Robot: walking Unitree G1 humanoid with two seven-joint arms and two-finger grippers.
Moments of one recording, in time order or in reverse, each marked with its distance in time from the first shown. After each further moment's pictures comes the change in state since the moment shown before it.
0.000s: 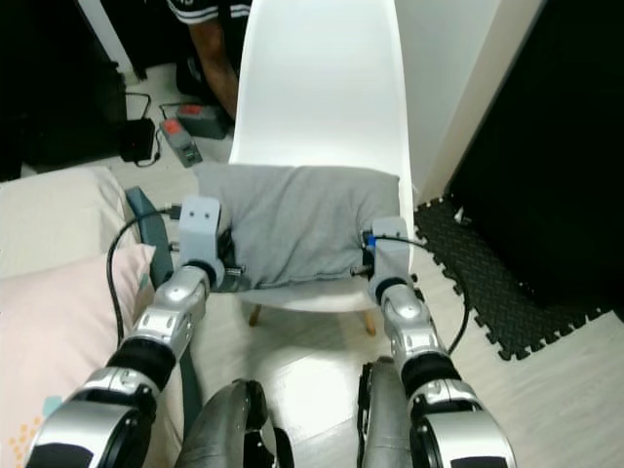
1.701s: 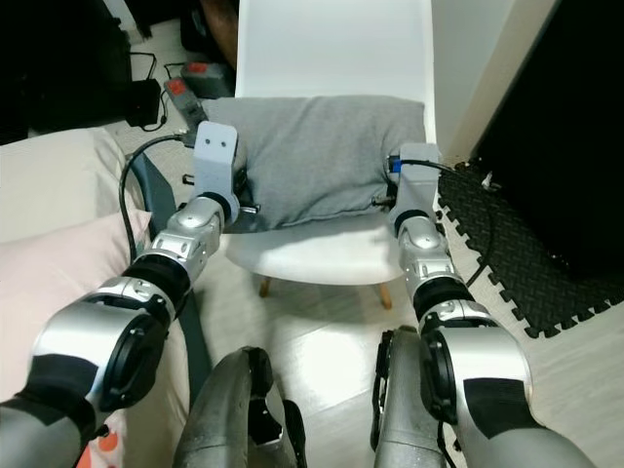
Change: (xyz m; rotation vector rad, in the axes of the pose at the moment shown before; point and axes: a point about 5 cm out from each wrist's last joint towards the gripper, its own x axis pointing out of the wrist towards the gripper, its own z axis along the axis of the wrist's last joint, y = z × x) left arm 0.033 -0.010 0.070 0.029 -0.054 -0.026; right arm 0.025 -0.029 0.079 -0.008 -0.112 -0.165
